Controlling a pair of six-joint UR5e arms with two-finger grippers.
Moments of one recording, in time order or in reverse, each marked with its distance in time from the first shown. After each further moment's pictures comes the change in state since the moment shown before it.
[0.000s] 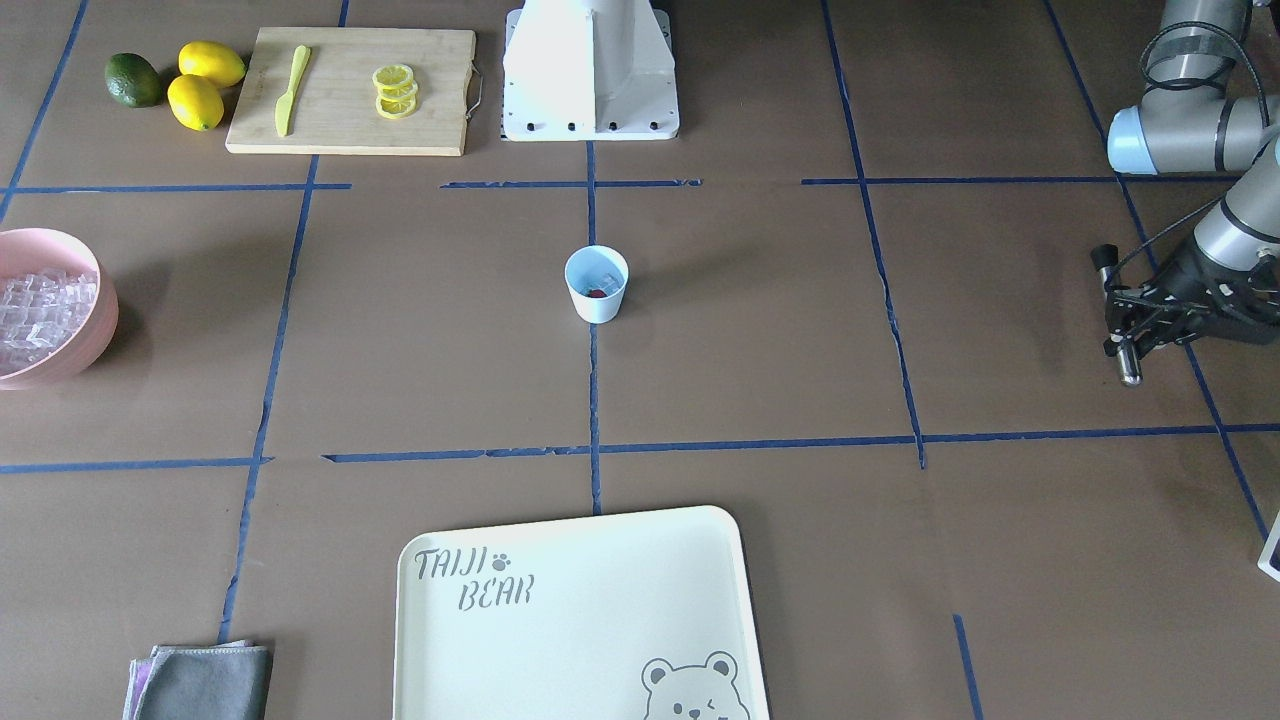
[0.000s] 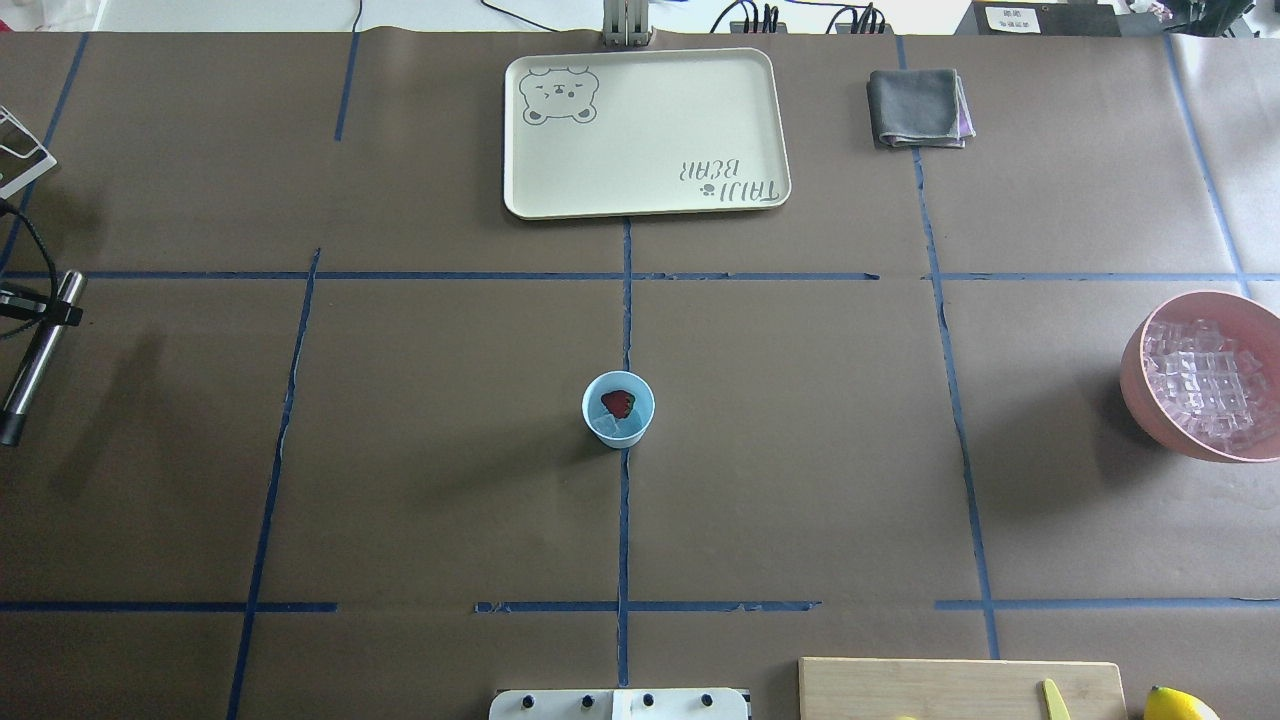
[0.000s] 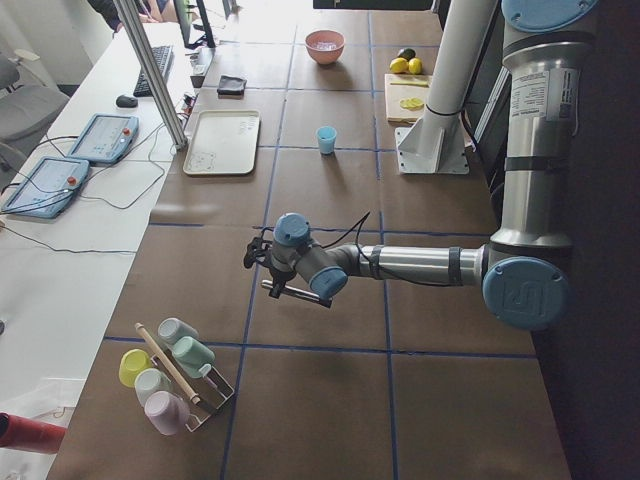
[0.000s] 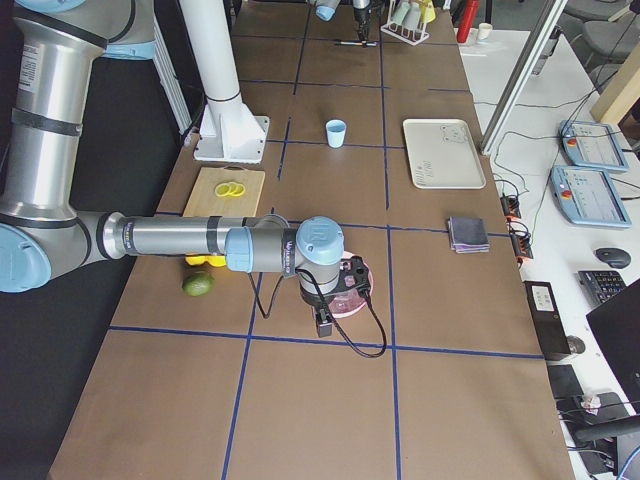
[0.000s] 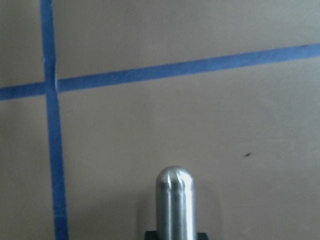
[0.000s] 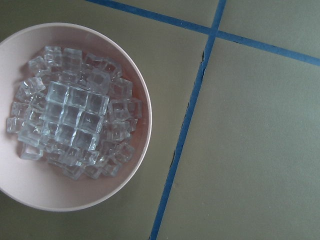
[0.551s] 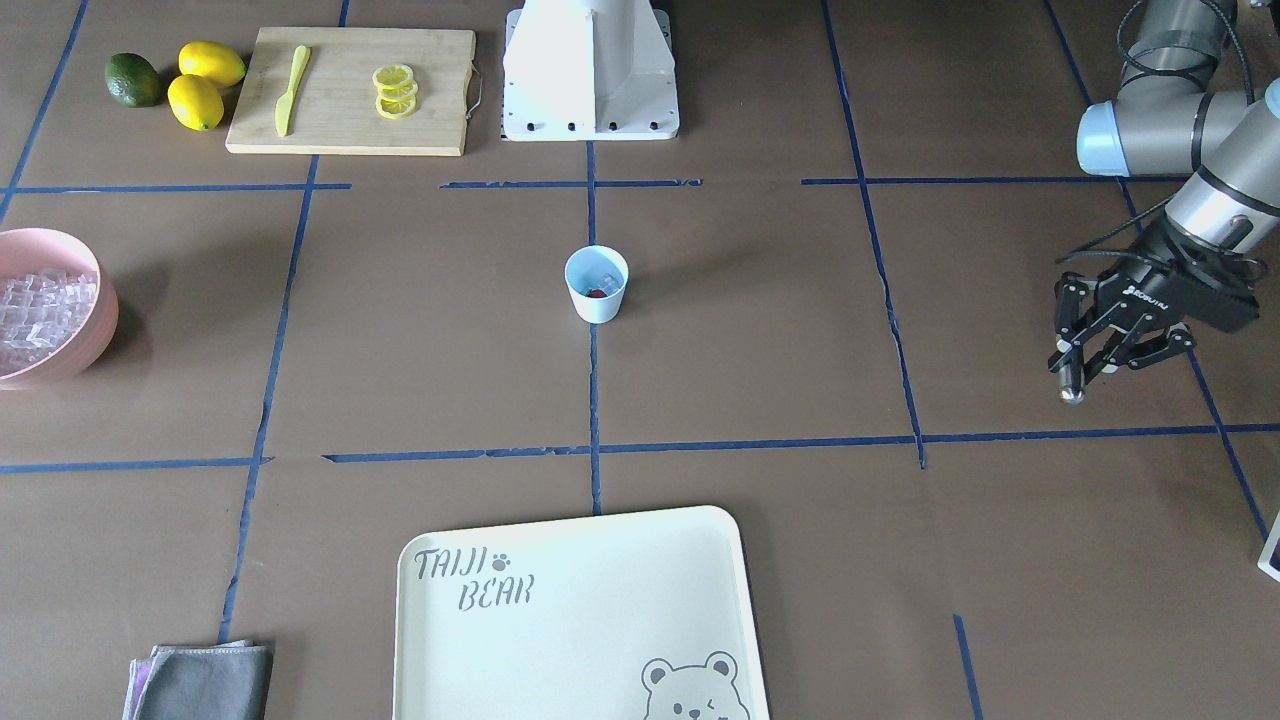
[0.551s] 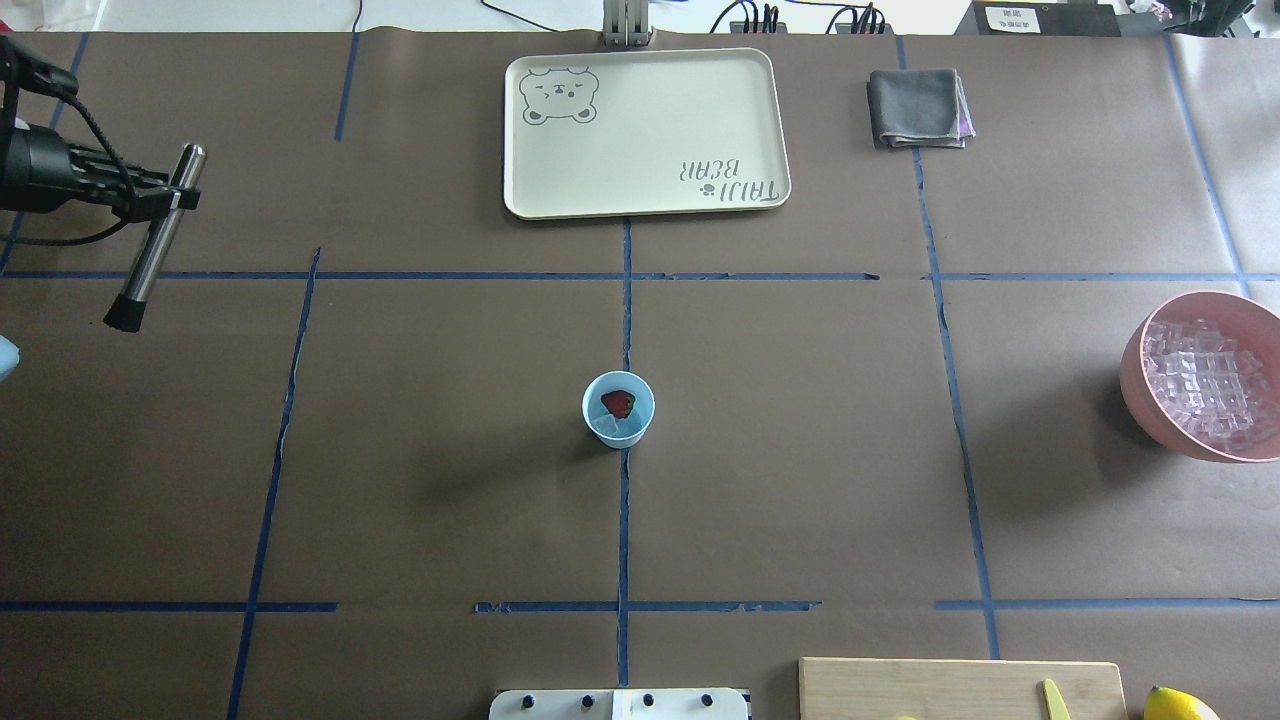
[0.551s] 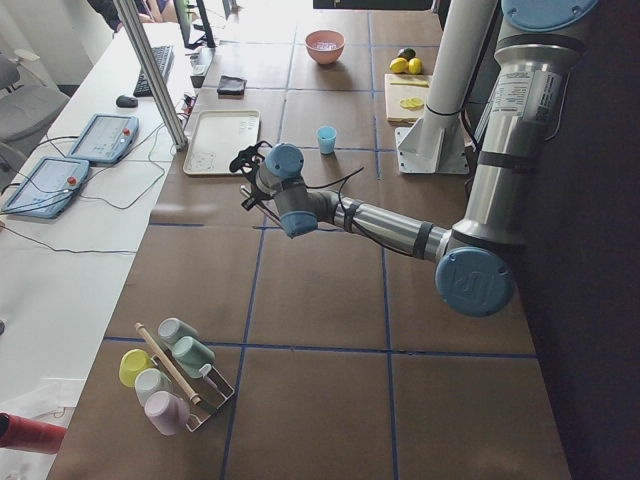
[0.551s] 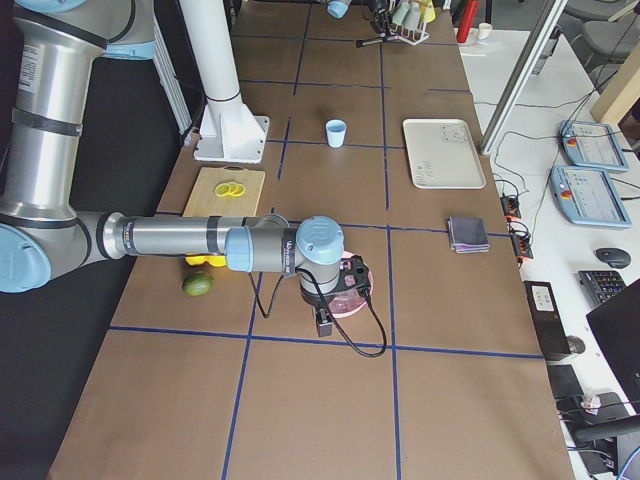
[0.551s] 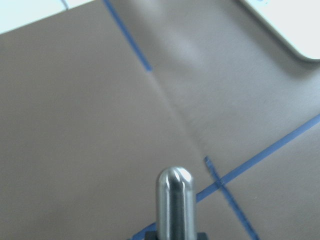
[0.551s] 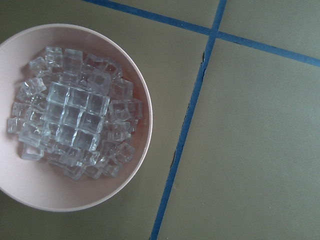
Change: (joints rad) left arm 0.003 -0.197 -0.115 -0.198 -0.022 -0.048; right arm 0.000 0.000 0.002 0.000 0.000 0.001
